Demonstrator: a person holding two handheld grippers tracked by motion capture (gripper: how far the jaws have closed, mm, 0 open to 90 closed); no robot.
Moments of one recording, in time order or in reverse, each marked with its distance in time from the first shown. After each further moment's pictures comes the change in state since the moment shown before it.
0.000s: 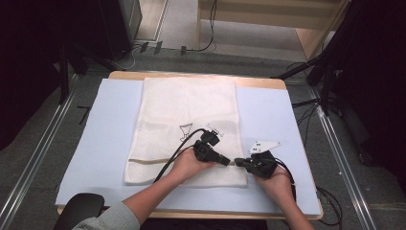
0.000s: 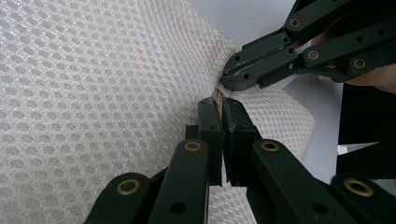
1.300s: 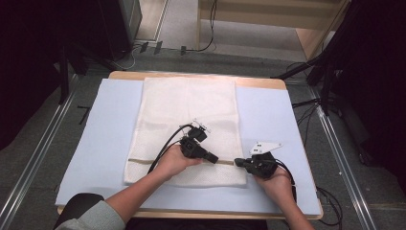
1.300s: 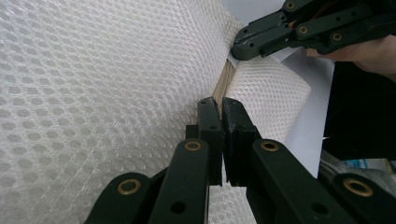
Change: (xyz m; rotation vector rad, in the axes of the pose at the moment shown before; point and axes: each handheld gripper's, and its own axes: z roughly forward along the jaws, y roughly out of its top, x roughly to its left) left arm 0.010 -0.011 -0.040 0.033 0.001 -0.021; right arm 0.000 -0.004 0.000 -0.018 0.000 0.009
